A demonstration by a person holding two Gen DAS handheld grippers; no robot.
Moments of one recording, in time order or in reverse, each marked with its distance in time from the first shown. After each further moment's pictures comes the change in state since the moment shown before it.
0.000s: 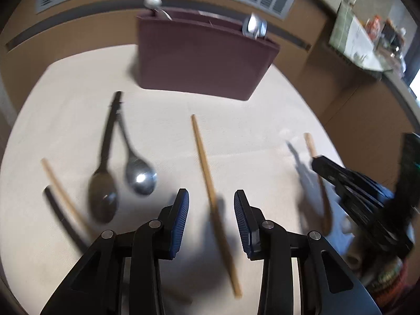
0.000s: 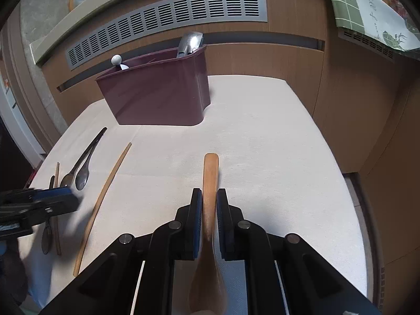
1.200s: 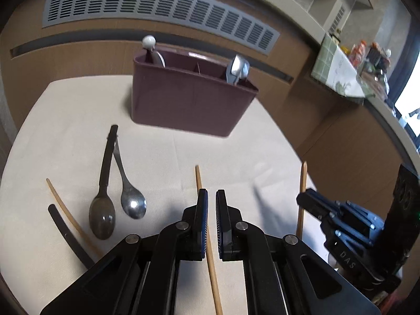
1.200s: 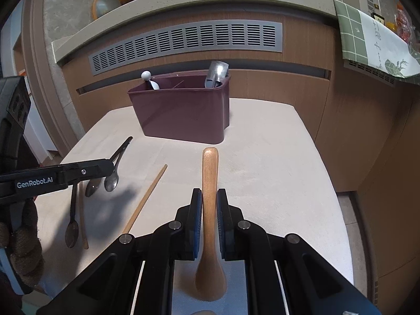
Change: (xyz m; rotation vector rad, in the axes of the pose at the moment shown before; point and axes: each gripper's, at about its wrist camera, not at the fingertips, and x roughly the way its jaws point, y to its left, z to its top) left arm -0.046 -0.006 0.003 -0.035 -0.153 -0.079; right arm -0.041 0.033 0.001 -0.079 -0.077 0.020
